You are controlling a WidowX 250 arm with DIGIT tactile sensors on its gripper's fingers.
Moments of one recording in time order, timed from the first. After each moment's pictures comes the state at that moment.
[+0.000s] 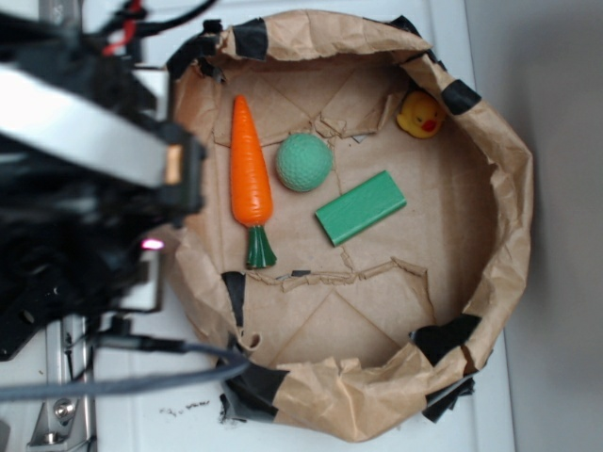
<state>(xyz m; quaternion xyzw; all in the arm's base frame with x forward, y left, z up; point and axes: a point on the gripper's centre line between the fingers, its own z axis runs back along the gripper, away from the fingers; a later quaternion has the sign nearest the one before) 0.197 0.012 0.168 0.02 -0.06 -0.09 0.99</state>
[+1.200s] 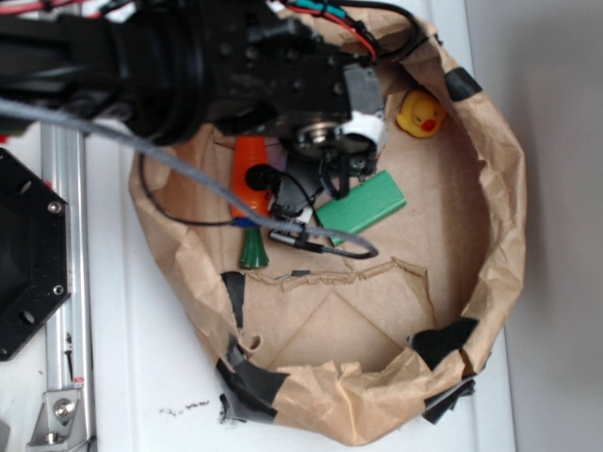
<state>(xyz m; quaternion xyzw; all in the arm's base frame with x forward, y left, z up) 0.267 0.055 0.024 0.03 -0.03 -0.19 0.98</state>
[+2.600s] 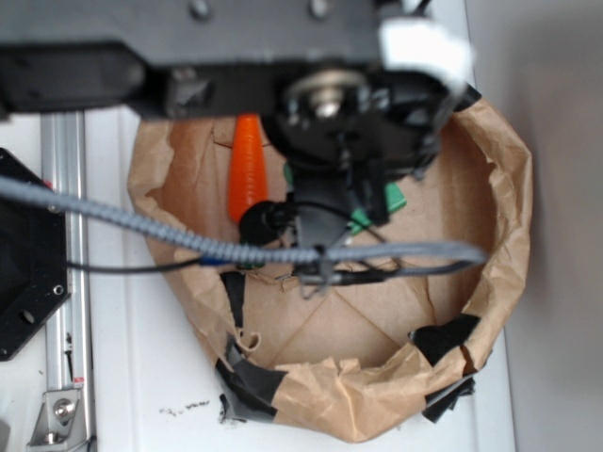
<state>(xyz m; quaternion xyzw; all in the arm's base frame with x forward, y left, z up) 0.259 0.010 0.169 -0.01 -0.05 -0.03 1.00</state>
